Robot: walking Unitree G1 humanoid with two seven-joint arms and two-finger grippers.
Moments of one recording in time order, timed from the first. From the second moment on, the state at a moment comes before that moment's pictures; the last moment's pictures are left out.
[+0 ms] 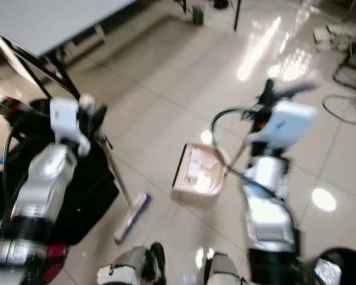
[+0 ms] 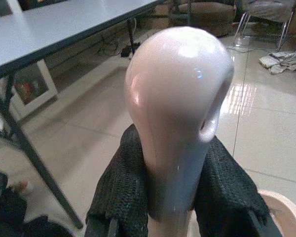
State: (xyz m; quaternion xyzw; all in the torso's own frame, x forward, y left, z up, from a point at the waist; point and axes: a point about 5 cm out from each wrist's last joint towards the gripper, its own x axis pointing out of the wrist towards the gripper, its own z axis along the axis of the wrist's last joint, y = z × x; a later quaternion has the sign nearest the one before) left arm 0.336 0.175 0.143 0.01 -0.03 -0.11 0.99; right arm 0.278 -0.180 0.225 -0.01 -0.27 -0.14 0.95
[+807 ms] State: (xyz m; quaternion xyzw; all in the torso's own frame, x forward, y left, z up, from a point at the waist) left arm 0.302 0.155 0.137 0.02 0.00 -0.13 0.99; right arm 0.269 -0.159 0.260 0.00 -0.20 -0.03 0.98
